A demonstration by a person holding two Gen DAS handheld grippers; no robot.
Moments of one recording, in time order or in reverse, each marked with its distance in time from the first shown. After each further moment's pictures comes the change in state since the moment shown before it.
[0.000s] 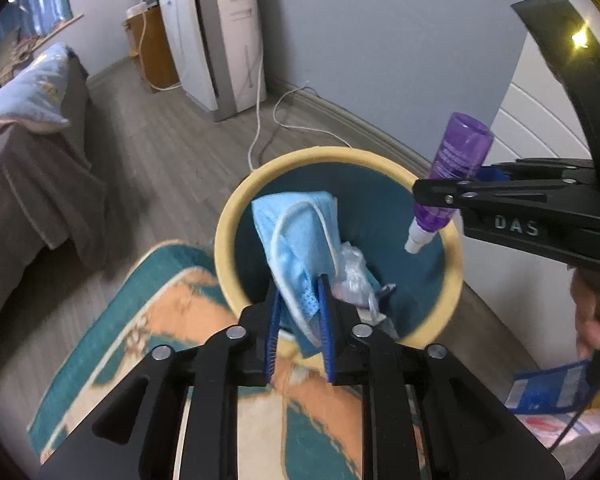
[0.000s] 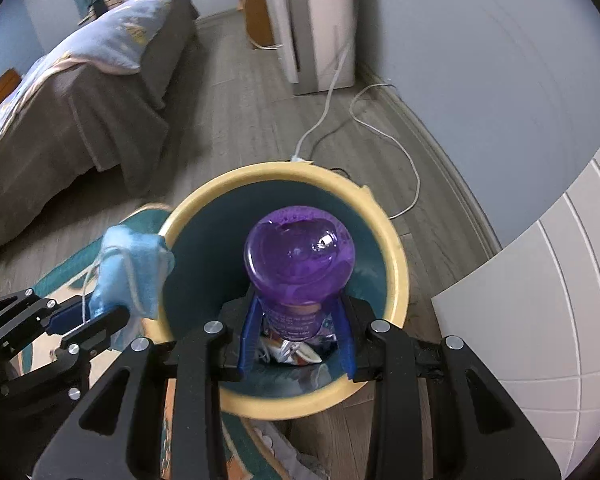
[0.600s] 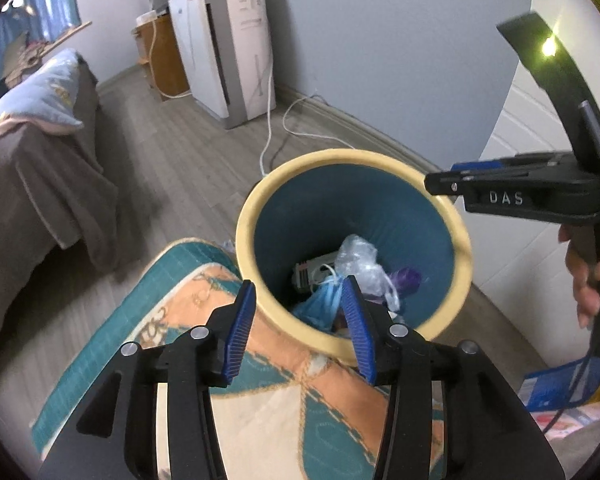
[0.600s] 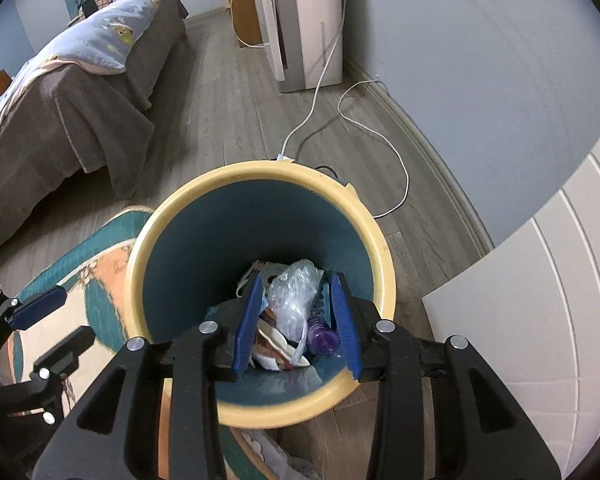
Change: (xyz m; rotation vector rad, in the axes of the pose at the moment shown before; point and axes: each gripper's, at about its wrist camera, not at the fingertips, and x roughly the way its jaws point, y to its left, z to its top) left arm -0.025 0.009 -0.020 -0.017 -0.047 0.019; right arm -0.006 -0.001 -0.006 -0.009 0.005 -0.009
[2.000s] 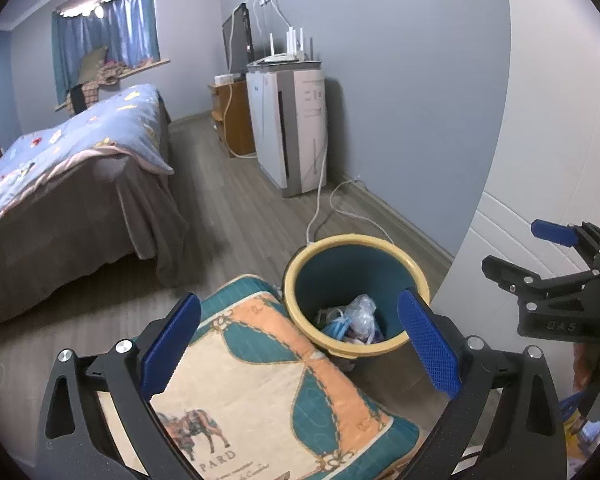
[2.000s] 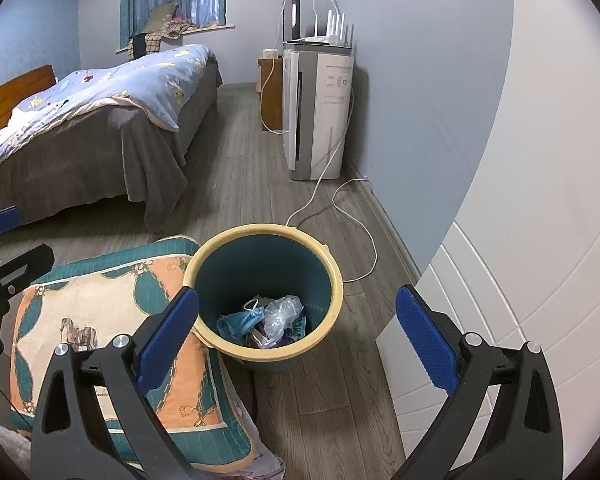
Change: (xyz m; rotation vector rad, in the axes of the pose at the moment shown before) left arm -0.174 -0.033 -0.013 -0.150 -0.255 0.182; right arm -0.174 0.013 -0.076 -0.141 -0.336 -0.056
